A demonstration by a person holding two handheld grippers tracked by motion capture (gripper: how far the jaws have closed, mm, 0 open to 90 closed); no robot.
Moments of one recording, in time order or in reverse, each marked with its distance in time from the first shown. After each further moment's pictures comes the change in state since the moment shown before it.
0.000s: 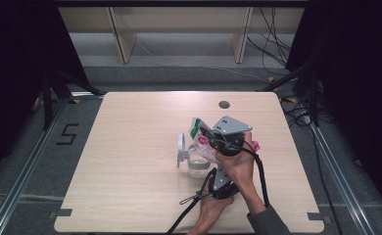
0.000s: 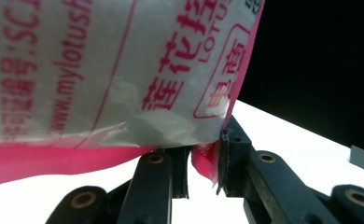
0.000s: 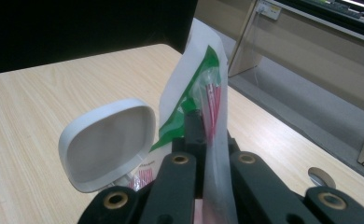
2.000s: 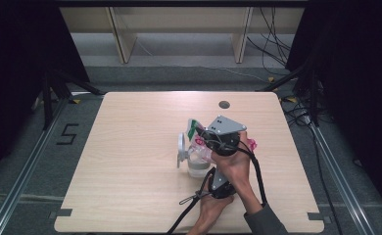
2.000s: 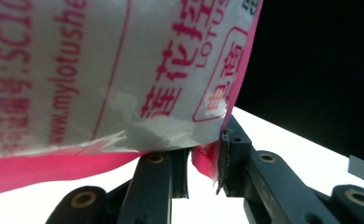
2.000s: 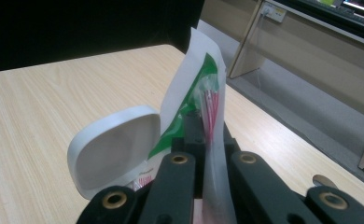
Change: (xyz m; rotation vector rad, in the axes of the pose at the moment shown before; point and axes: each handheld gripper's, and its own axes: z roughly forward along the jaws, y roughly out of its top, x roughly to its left) left arm 0.001 0.002 -0.001 -0.027 0.003 -0.013; right arm 0.008 0.005 0.006 0.017 0.026 0.002
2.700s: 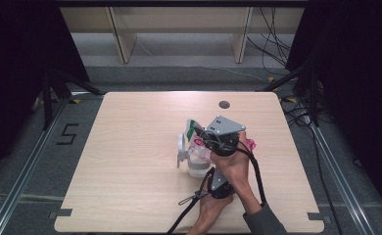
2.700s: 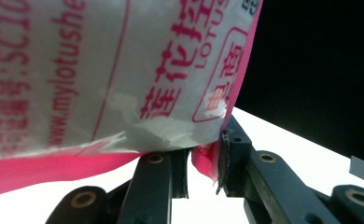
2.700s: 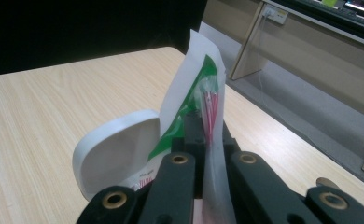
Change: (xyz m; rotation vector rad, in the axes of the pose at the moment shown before) left arm 0.000 0.000 -0.001 -0.011 0.001 -0.003; right arm 0.002 0.002 0.001 -0.017 -0.004 -0.019
